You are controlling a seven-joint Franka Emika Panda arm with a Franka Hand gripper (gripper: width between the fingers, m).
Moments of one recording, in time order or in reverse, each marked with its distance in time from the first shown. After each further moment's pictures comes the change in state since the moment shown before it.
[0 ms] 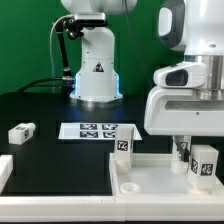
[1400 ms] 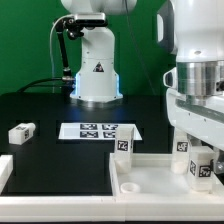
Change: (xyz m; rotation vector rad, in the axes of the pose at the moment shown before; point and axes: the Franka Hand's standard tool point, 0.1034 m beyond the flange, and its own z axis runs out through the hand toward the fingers) arm -0.002 -0.003 0.007 0.049 -0.061 1.087
